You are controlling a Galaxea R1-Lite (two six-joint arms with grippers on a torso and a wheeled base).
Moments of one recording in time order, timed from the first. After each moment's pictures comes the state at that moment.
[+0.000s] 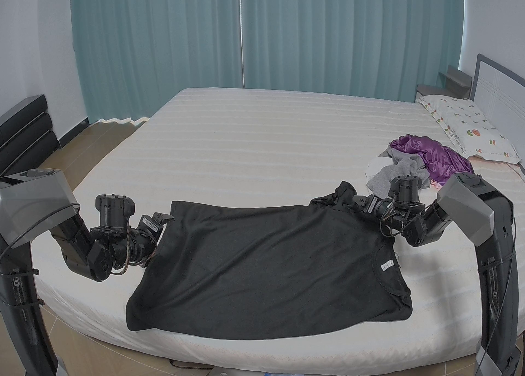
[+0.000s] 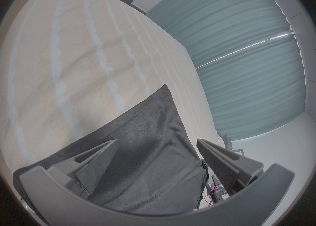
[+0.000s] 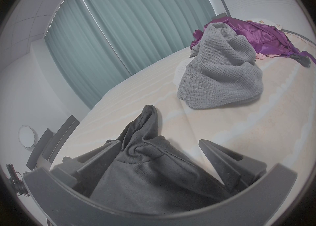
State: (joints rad) left arm -0.10 2.20 -0.74 -0.89 -0.12 -1.12; right arm 0.12 2.60 -1.38 -0.78 0.04 0.51
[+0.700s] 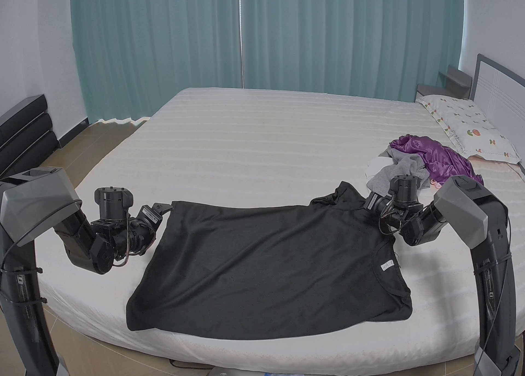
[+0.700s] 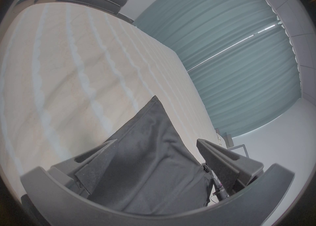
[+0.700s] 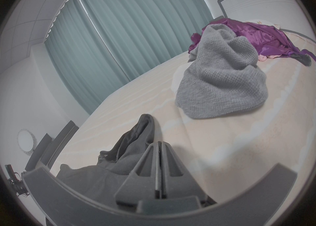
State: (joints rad) left arm -0.08 2.24 -0.81 -0.92 -0.11 -1.01; right arm 0.11 2.65 -1.47 -0.80 0.02 0.52
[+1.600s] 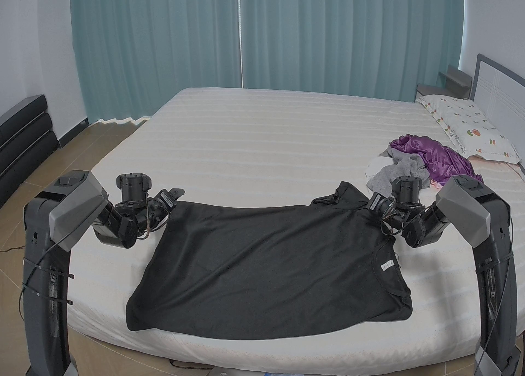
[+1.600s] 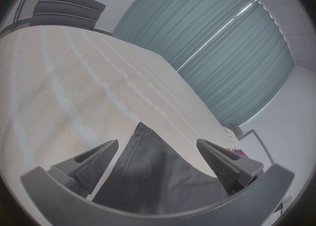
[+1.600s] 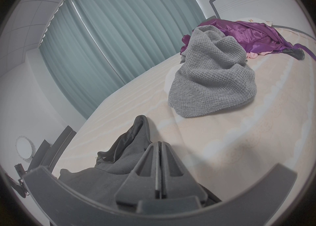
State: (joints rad) left arm -0.06 2.53 -1.34 -0.76 -0.11 -0.77; right arm 0.10 2.63 -1.42 -0.82 -0.02 0.57
